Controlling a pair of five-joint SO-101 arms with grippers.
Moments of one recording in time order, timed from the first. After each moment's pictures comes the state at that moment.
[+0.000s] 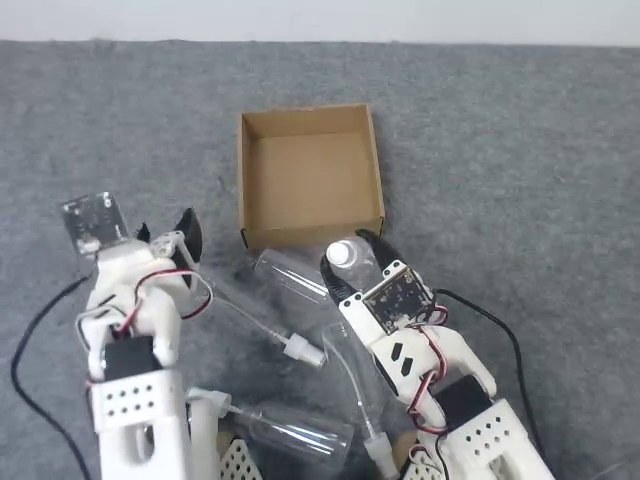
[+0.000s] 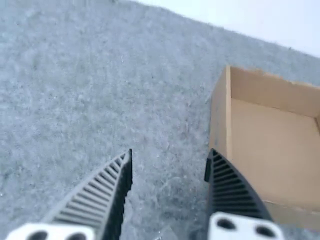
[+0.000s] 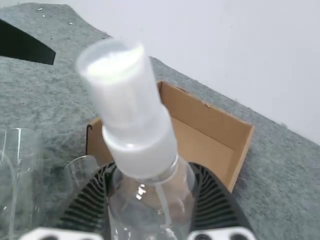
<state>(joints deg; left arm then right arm) -18.4 -69.4 77.0 38.6 12.8 -34.4 -86.9 91.9 18.0 11.6</state>
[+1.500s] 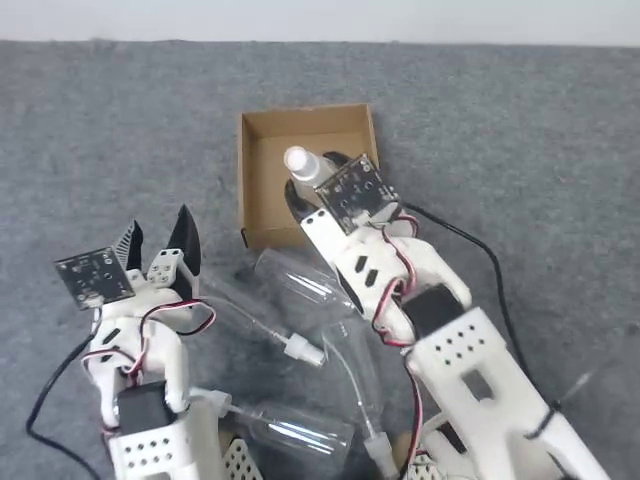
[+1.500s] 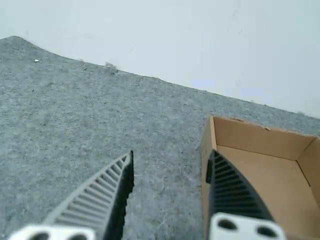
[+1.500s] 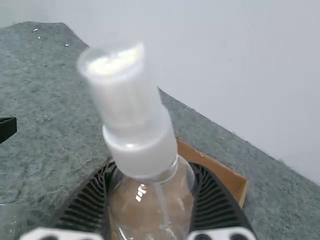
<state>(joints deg) -18.5 -98.9 88.9 40.4 12.7 -34.9 -41.0 51.1 14.3 11.6</state>
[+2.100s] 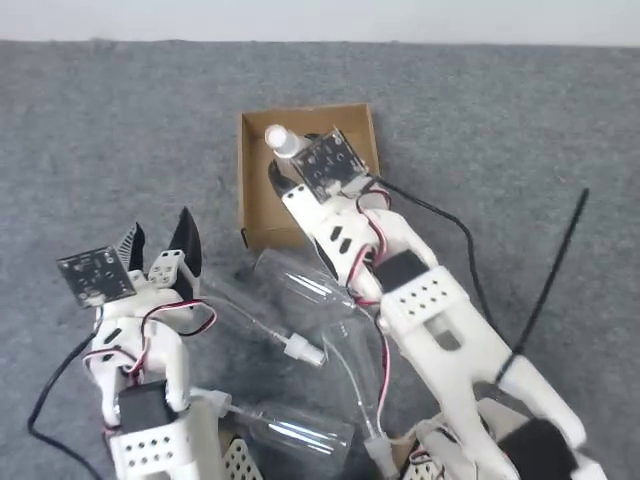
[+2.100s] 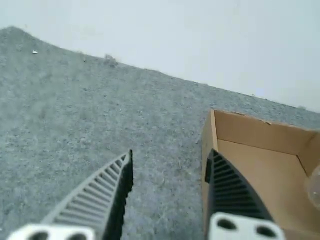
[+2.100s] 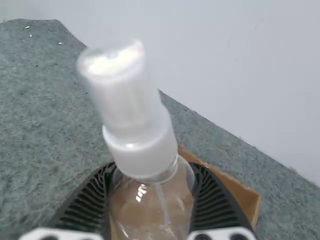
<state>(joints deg) -18.5 -98.9 89.9 40.4 12.7 -34.9 -21.5 42.3 4.0 11.6</state>
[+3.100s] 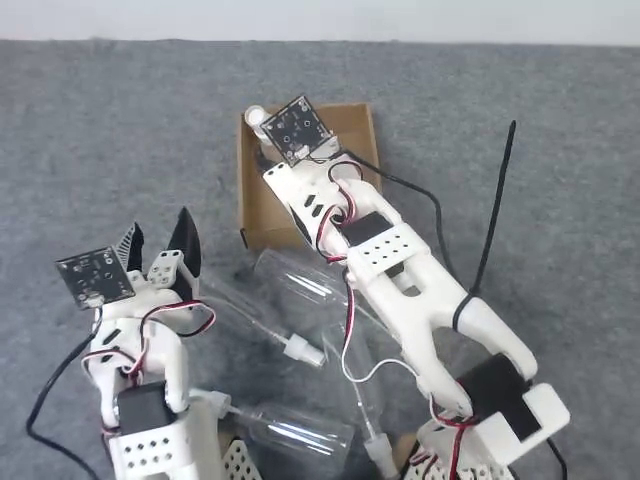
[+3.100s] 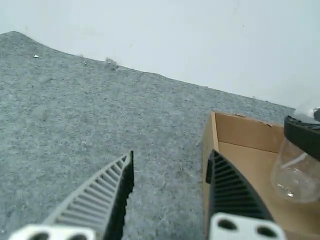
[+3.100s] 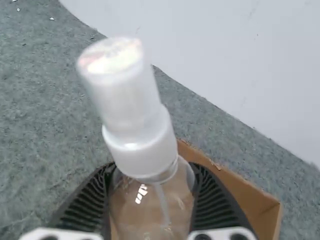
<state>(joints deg) -18.5 -98.9 89.8 40.4 12.7 -34.9 -1.9 27.3 3.9 11.6</state>
